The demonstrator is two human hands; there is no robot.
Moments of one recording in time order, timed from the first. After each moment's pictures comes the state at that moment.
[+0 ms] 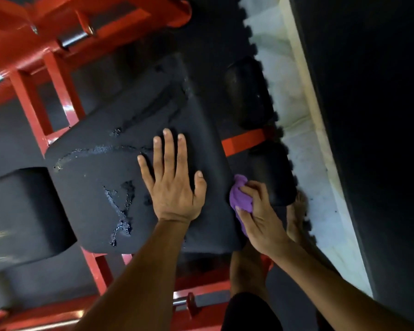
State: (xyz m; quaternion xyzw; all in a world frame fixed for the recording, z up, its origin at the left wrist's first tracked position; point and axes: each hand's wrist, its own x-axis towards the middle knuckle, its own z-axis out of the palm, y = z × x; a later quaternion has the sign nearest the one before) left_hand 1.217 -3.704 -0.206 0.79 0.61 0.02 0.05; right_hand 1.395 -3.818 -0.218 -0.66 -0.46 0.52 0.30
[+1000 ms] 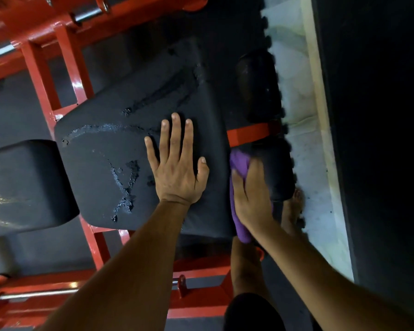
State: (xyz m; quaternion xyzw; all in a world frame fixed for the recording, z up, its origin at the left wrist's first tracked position) left_hand 1.219 -3.705 -0.205 0.79 0.62 0.01 0.05; right_hand 1.373 -3.785 -0.217 -0.75 -0.43 0.39 0.31
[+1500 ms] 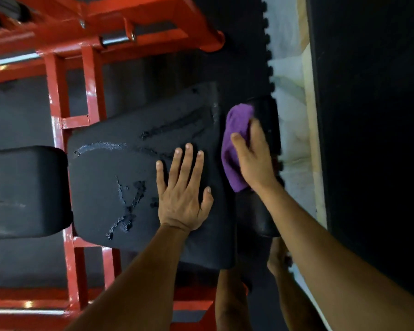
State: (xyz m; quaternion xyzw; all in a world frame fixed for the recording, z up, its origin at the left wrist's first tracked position) left_hand 1.221 -3.703 -0.197 0.78 0.62 0.01 0.07; right_hand 1.405 -3.633 -0.224 -0.66 -0.49 0.44 0.37
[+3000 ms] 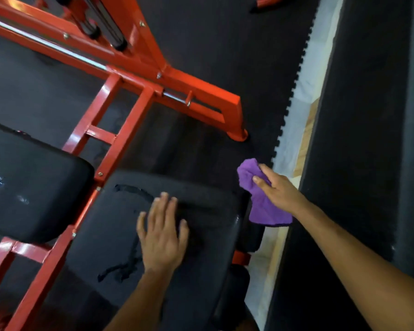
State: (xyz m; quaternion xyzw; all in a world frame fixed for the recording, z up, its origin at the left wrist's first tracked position) left_hand 1.178 -3.653 -0.167 0.52 0.83 0.11 0.17; right_hand 1.409 -3.423 -0.118 -0.54 -0.73 0.43 -0.05
